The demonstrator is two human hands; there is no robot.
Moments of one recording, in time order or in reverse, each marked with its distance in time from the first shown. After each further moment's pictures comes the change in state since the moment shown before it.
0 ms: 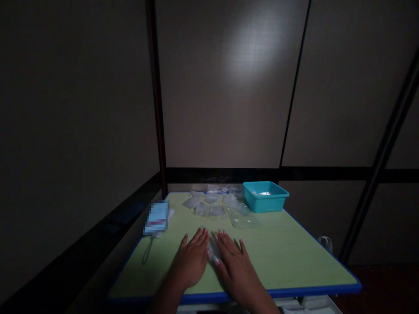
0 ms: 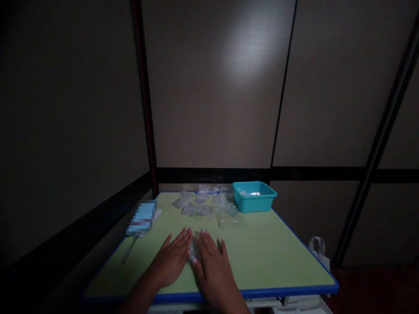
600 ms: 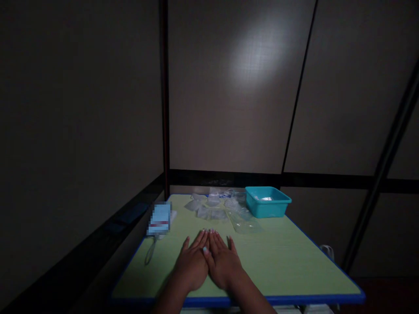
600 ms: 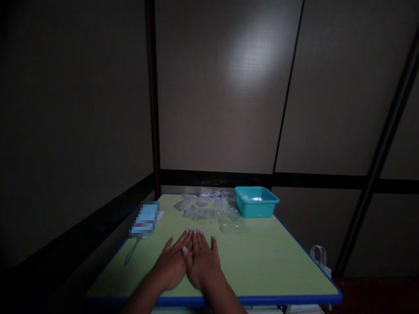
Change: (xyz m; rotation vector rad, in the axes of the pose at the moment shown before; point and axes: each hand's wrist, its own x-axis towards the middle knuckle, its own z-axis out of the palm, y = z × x) left_hand -0.001 0.008 -0.008 0.030 -0.040 -0.052; right_hand 0.045 -0.014 0.030 -0.083 -0.103 0.064
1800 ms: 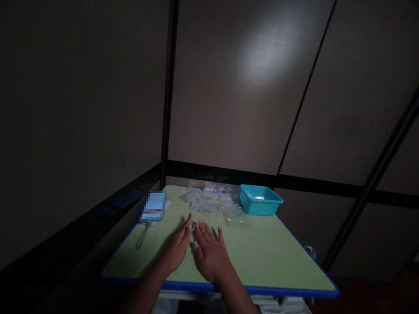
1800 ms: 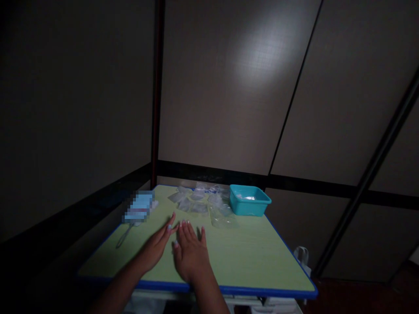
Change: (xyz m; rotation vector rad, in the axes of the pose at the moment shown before) left_hand 0.001 -0.023 0.015 -0.828 0.352 -0.082; right_hand -0.012 -0.003 -0.011 -0.005 0.078 -0.139
